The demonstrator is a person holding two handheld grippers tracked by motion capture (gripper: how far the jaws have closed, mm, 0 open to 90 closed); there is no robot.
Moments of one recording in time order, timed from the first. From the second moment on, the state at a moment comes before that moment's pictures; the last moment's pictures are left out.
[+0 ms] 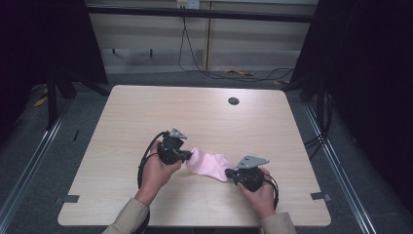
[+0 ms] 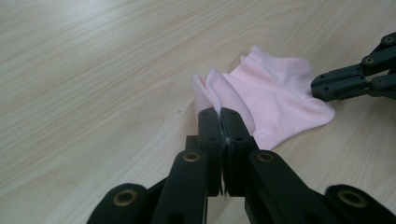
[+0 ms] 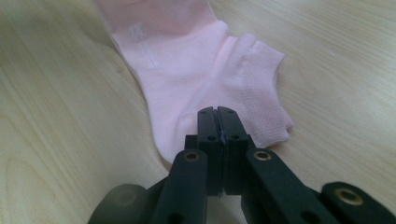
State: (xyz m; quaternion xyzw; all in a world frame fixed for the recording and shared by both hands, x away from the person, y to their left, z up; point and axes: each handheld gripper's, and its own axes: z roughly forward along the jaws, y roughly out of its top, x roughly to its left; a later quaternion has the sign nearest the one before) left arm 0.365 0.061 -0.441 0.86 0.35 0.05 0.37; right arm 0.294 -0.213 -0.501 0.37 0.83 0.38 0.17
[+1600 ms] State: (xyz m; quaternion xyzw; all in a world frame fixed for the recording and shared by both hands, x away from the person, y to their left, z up) left arm 0.358 0.024 -0.425 0.88 0.30 0.05 0.37; right arm 0.294 -0.202 -0.501 0.37 0.83 0.38 0.15
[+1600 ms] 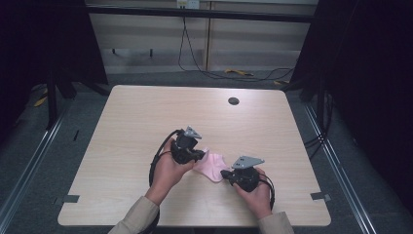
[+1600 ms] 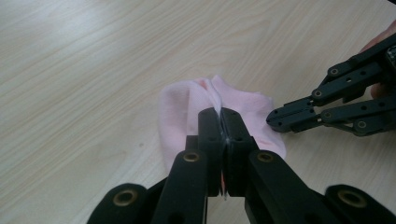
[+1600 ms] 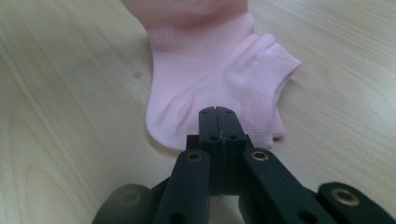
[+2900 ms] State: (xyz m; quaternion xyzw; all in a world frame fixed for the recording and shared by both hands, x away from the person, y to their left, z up) left arm 0.351 -0.031 -0.449 0.90 0.27 0.02 0.35; right arm 0.294 -0.202 -0.502 0.36 0.83 0.39 0.15
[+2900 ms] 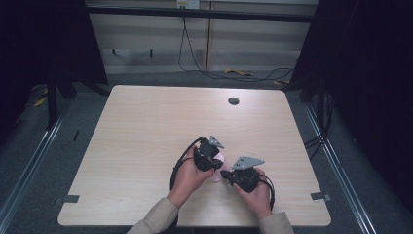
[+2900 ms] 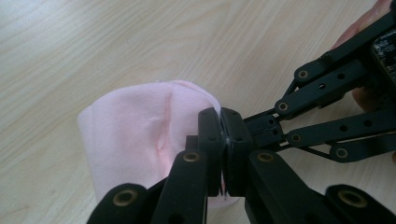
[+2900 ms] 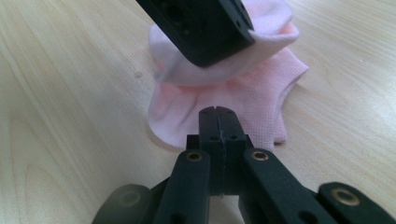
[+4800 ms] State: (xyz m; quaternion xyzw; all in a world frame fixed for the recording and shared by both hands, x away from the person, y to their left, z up) left arm 0.371 -0.018 -0.479 0.88 0.30 0.03 0.36; right arm 0.293 -0.201 -0.502 0.35 0.84 0.38 0.16
